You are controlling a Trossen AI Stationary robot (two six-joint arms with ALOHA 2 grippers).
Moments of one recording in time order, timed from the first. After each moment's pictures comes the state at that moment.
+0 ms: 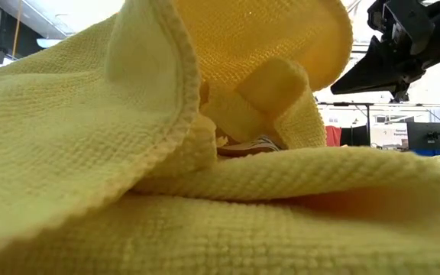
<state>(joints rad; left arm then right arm) -0.14 1.66 2.01 -1.37 -0.55 -0.25 0.55 1.14 0.44 0.06 0.89 0.65</state>
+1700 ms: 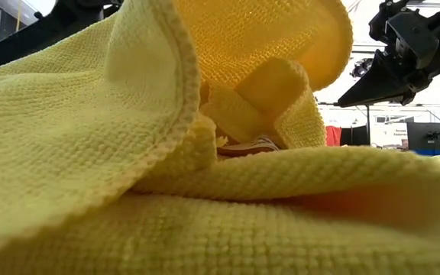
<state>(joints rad) 0.41 2.33 2.00 -0.87 -0.02 -0.15 0.55 1.15 0.44 -0.06 0.88 0.74</state>
